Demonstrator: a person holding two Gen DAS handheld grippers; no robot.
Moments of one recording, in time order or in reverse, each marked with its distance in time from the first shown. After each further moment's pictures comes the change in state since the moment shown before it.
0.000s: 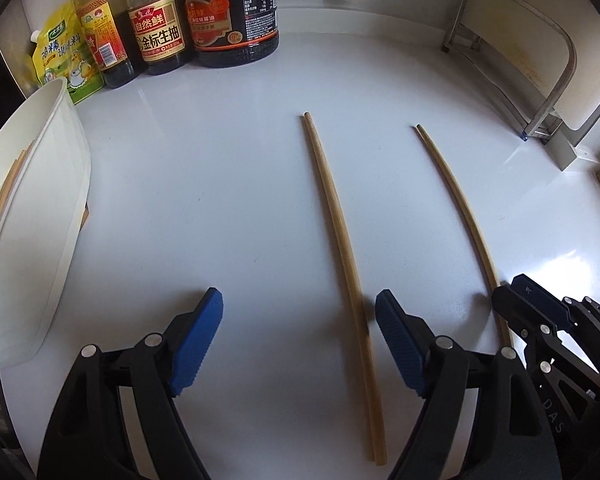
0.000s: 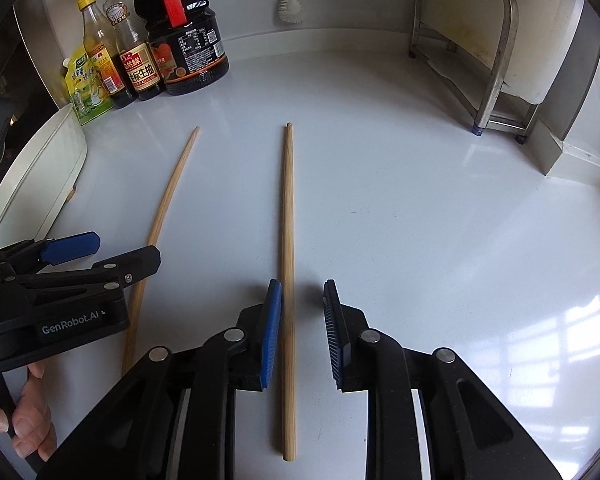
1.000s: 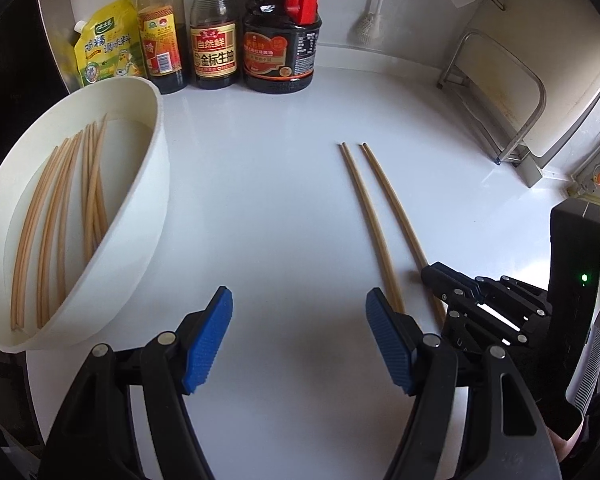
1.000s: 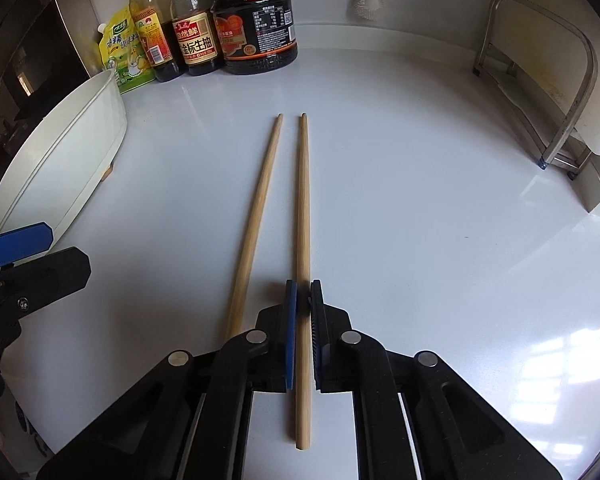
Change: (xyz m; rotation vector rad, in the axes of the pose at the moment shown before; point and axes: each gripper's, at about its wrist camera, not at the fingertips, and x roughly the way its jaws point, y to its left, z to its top) left arm -0.068 0.057 -0.015 -0.037 -0.038 -0.096; right arm 0.010 0.062 0.010 -0.067 0.034 0.045
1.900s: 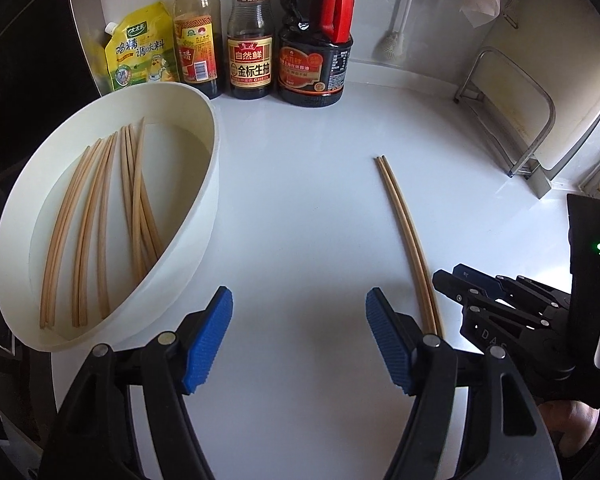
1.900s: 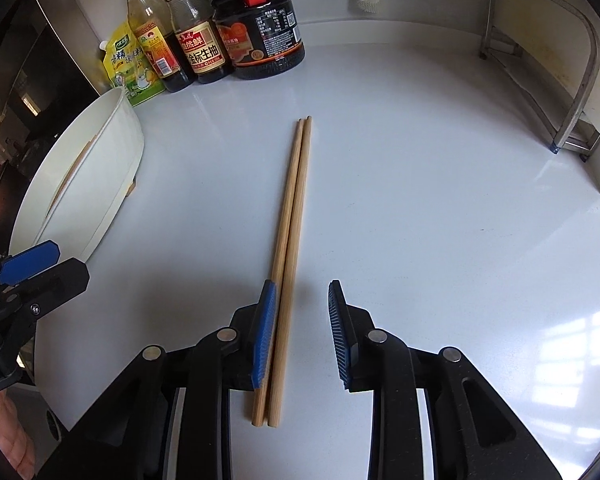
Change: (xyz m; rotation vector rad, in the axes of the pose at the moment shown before) left arm -0.024 0.033 -0.005 -0.025 -0.033 0.053; right arm 0.001 0.012 0.003 0.065 0.031 0.089
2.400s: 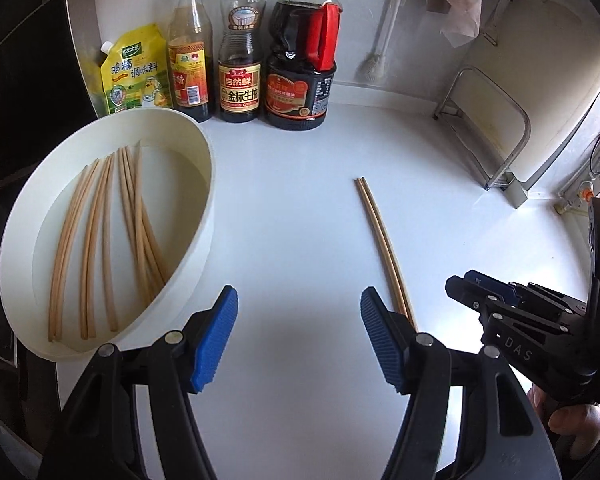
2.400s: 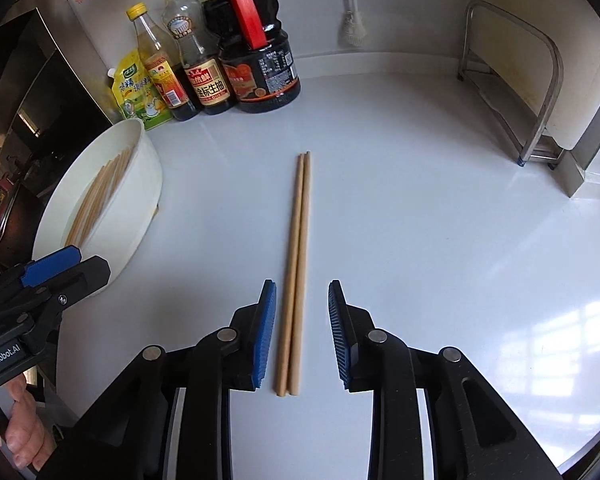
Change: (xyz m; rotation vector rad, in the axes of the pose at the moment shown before) left arm -0.024 -0.002 0.007 0.023 -0.043 -0.059; right arm -0.047 0.000 0.002 0.029 -0.038 -0.014
